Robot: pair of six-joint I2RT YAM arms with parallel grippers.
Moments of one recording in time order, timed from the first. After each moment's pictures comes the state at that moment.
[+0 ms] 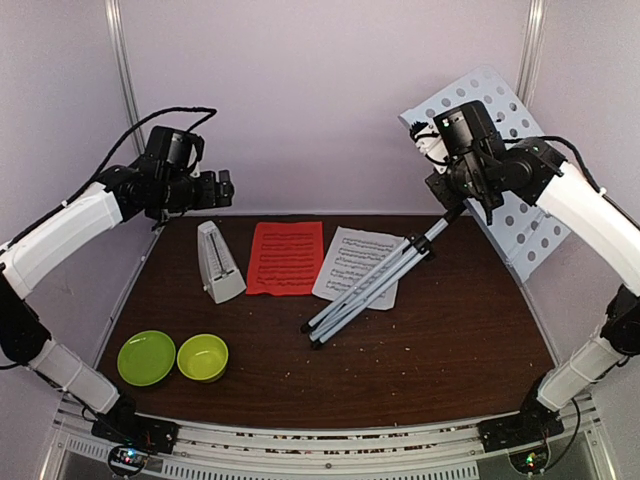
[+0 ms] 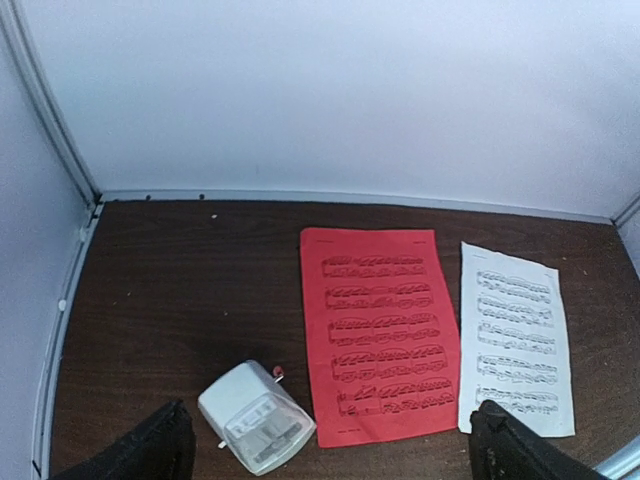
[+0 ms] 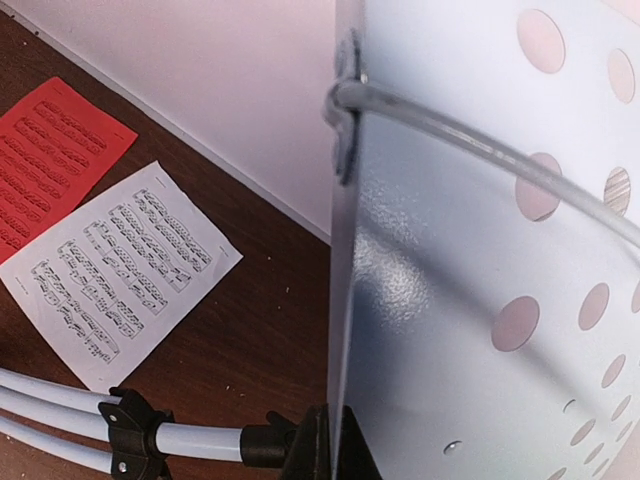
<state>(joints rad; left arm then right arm) -0.52 1.45 1.47 -0.58 -0.31 -0.37 0.75 1.49 1.75 -0.89 0.73 -0.26</state>
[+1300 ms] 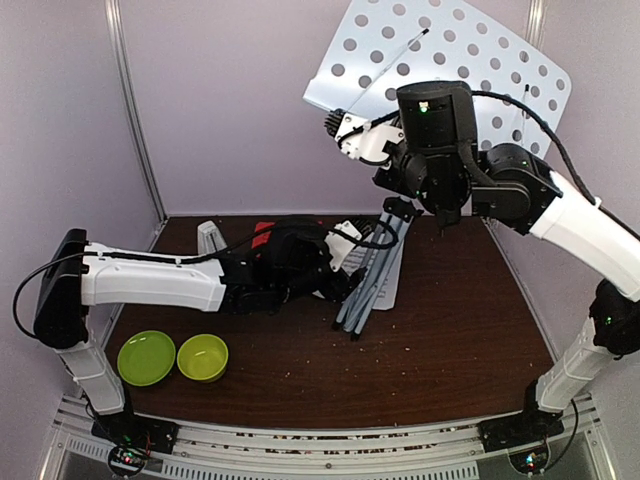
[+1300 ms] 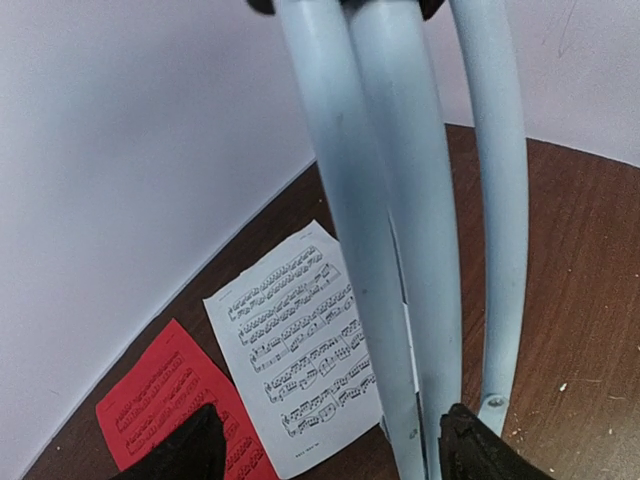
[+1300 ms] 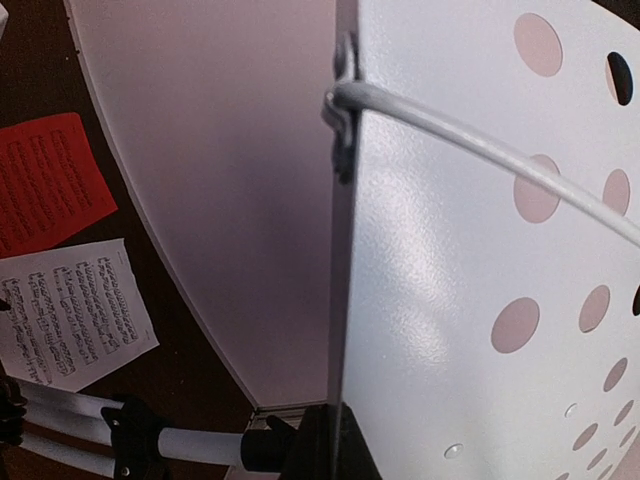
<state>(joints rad) -1.11 1.75 1.28 0.12 -0.37 0.20 1.17 1.57 1.90 -0.54 1.07 -0.95</state>
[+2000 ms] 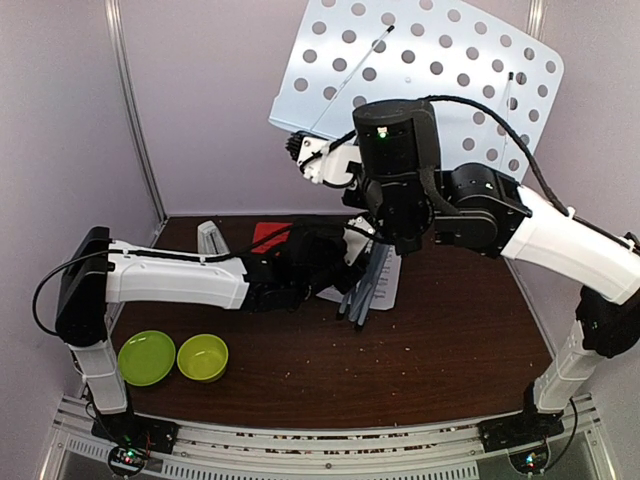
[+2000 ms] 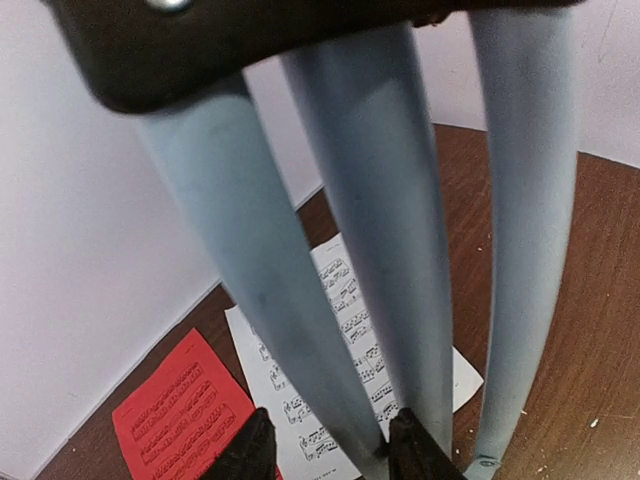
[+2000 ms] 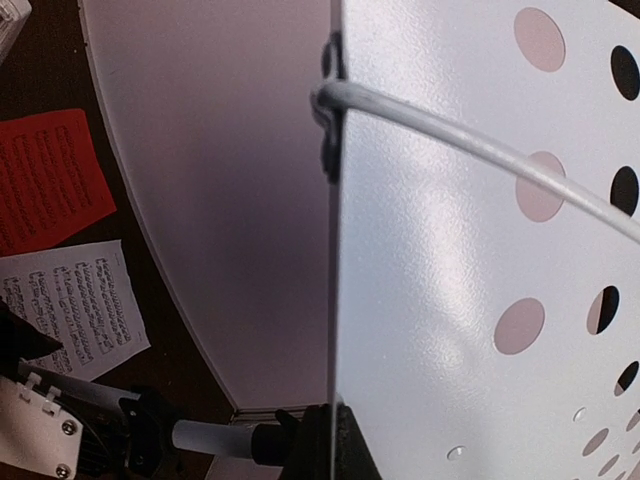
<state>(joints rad) -1.11 1.86 1.38 0.15 -0.47 0.23 1.27 1.66 1.91 -0.43 1.18 -1.07</state>
